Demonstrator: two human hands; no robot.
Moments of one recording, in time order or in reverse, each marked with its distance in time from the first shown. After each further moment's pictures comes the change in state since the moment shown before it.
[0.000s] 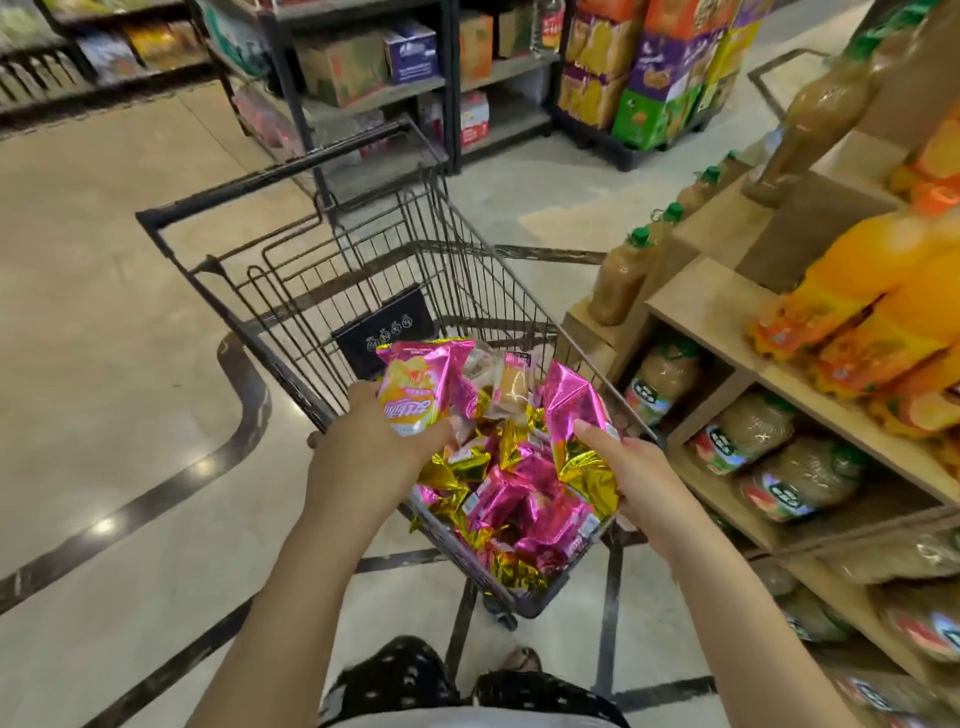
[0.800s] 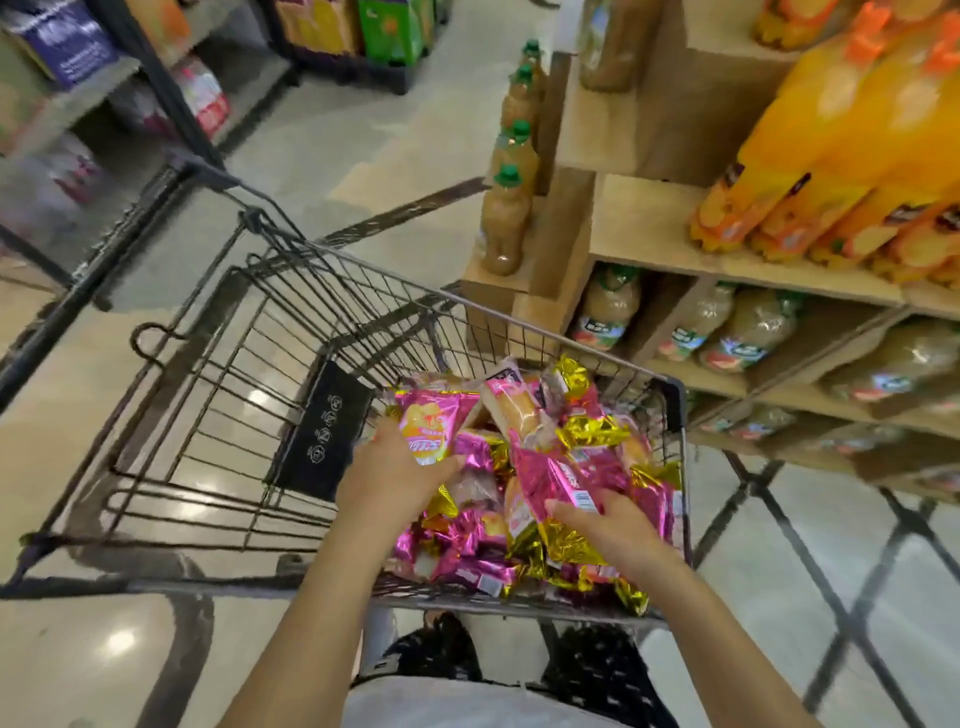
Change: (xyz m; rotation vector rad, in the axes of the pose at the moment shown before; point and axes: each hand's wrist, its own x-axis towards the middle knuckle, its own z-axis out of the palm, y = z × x) left_hand 0.266 -0.011 0.023 0.481 -0.566 0.346; right_hand 0.070 -0.018 0.157 0.034 0.275 0.321
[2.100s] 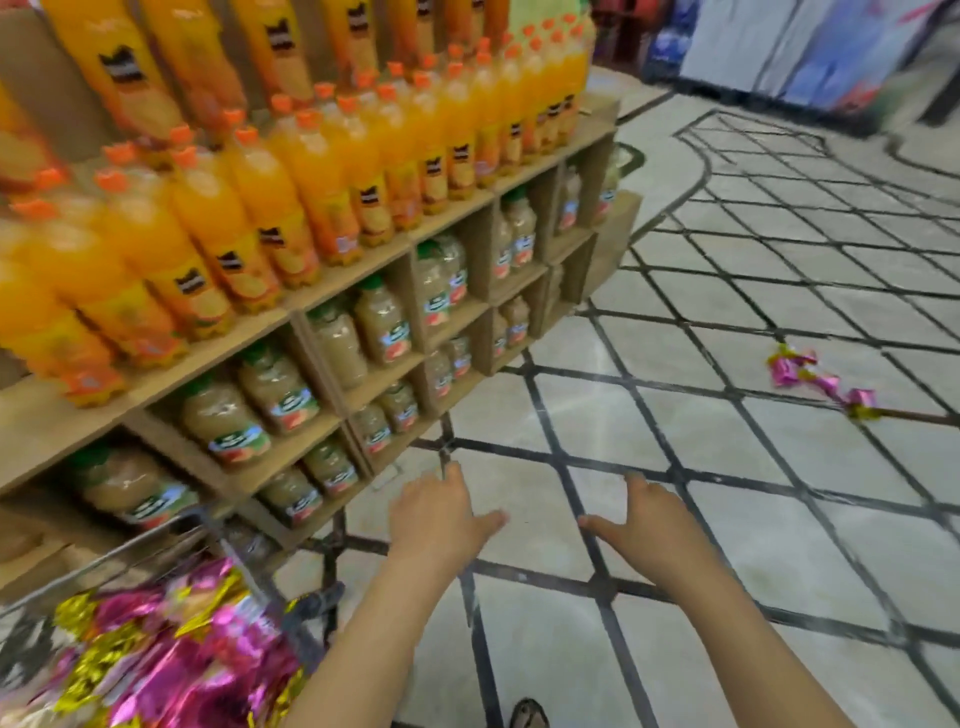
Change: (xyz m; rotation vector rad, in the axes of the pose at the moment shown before) left_hand -0.291 0.321 0.310 0.775 -0.329 1.091; right_hand -0.228 0.389 -0.220 0.024 0.802 0.490
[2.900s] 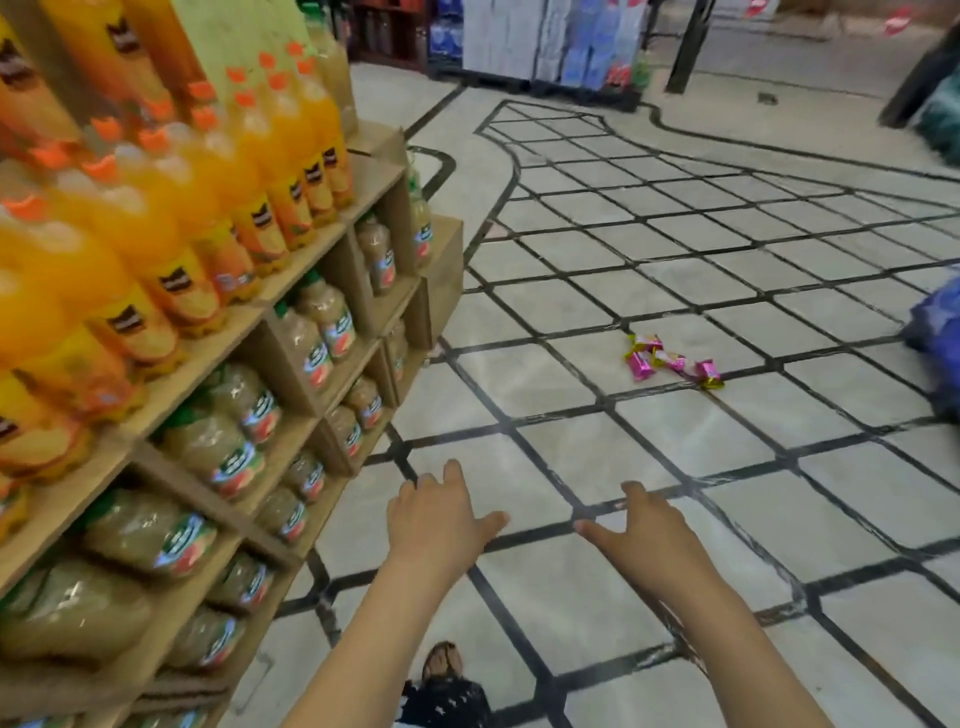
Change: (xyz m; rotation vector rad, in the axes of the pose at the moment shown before) left_hand 0.304 0.264 -0.079 0.189 -0.130 0.403; right_hand 0.257 0.107 -0.152 0.332 0.094 0.422
